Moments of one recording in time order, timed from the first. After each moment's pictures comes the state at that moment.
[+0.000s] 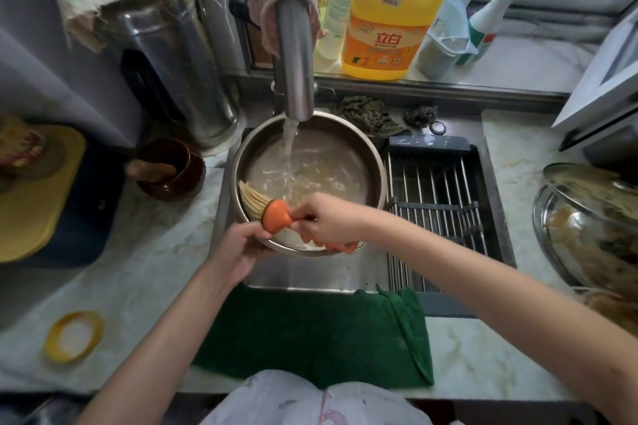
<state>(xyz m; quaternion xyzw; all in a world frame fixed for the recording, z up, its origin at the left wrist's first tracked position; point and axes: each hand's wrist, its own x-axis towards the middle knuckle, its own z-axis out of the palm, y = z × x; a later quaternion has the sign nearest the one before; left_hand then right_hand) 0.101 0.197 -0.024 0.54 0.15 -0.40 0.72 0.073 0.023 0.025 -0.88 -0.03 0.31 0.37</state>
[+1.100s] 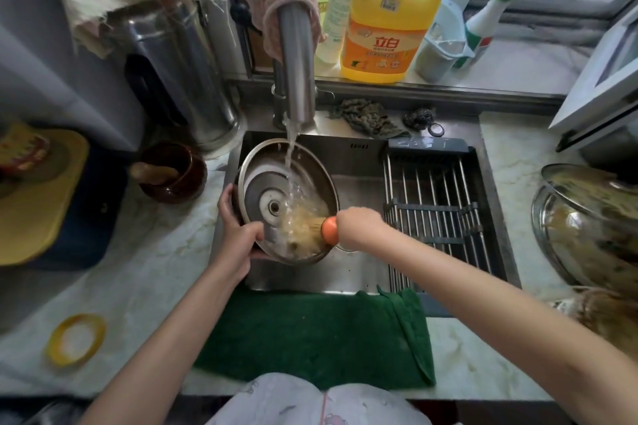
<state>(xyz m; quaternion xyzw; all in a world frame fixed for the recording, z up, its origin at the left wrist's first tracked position) 0.103 0.190 -0.024 0.66 0.17 -0.28 0.68 0.063 0.011 -0.028 -0.92 0.10 0.37 0.02</state>
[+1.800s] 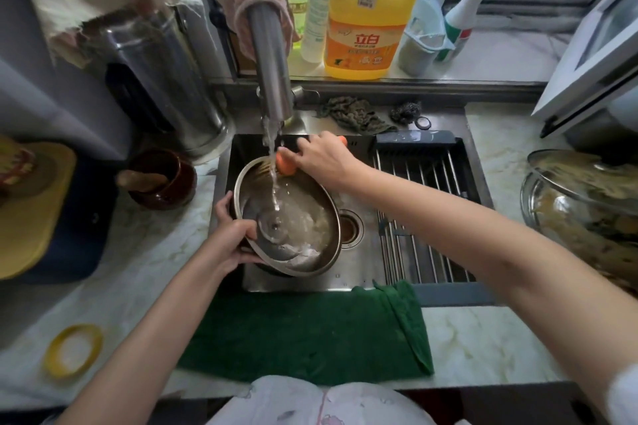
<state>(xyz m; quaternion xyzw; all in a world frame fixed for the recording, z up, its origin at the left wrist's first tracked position) 0.117 0.190 -0.021 0.68 0.21 -0.37 0.60 0.137 -0.020 -0.005 -0.96 -0.19 0.03 -0.21</state>
